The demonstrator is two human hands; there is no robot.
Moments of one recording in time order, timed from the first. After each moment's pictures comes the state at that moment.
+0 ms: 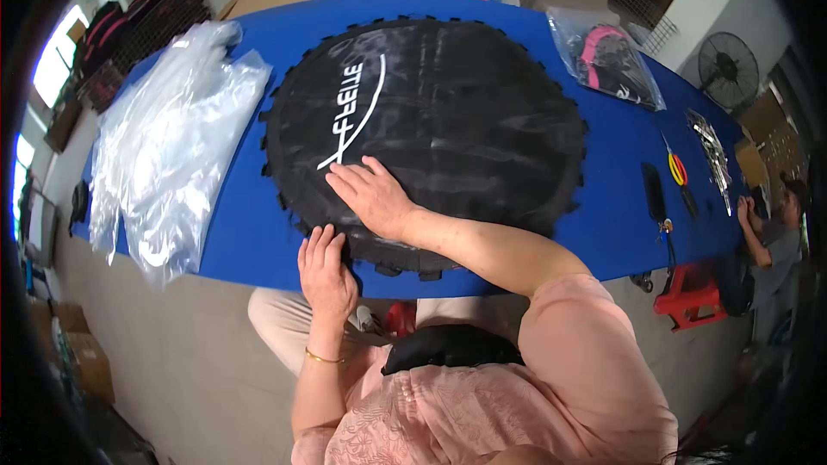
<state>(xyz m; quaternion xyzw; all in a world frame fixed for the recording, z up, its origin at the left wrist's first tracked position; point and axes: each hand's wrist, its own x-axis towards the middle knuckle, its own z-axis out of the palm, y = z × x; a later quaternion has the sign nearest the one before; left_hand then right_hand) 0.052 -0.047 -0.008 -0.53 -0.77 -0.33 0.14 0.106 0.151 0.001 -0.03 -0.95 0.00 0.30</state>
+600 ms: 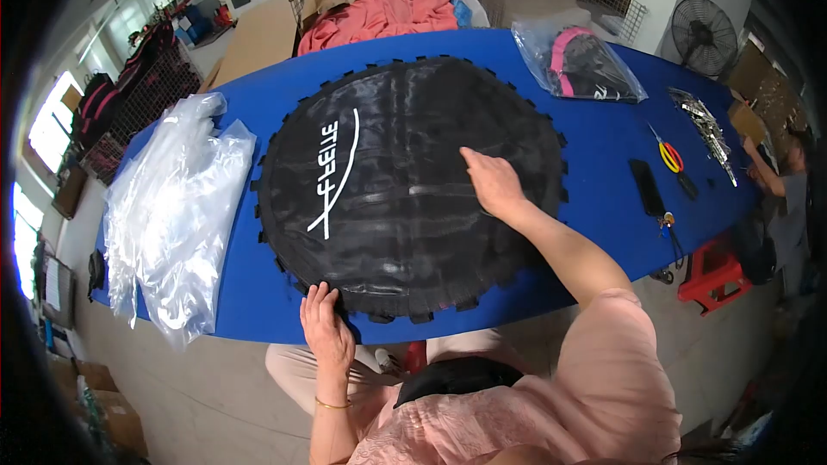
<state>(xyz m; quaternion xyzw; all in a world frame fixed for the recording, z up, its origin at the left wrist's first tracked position) 0.053 -0.052 -0.003 -0.52 -0.78 -0.31 0.11 0.275 0.316 0.011 -0.34 -0.91 0.04 0.25</state>
